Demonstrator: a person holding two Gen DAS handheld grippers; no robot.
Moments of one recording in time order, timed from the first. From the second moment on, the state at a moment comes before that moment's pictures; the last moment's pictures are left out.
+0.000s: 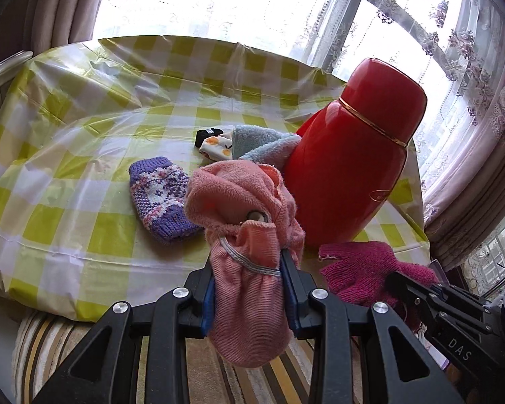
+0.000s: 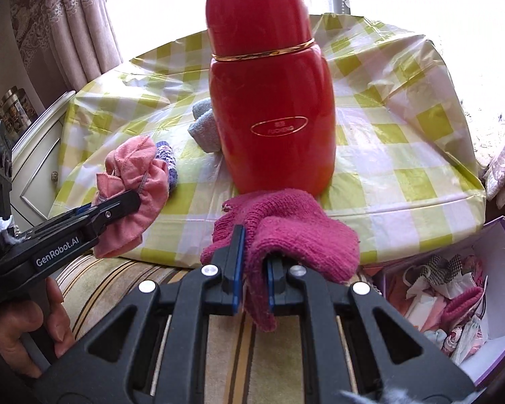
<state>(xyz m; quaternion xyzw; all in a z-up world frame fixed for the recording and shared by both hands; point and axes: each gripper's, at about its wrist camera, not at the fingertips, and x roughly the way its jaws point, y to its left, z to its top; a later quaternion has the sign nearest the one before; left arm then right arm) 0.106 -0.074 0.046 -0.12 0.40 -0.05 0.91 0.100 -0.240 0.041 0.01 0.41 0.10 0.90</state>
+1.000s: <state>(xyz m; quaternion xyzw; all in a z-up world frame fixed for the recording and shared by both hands) 0.097 -0.283 0.061 -0.01 0.41 -0.25 0.88 0.042 -0.479 0.061 0.07 0.40 -0.14 0.90</state>
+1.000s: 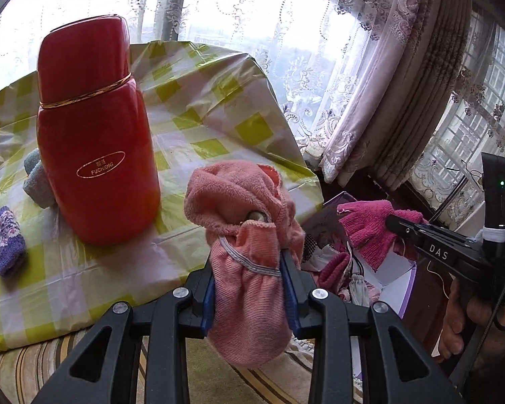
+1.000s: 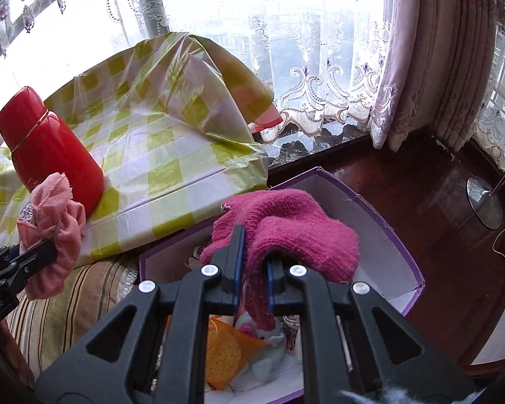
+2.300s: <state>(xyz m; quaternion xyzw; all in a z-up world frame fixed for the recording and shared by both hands) 0.097 -0.214 0.071 0.04 0.36 -0.09 0.93 0.052 -0.414 0.066 0.03 0.38 -0.08 0.92</state>
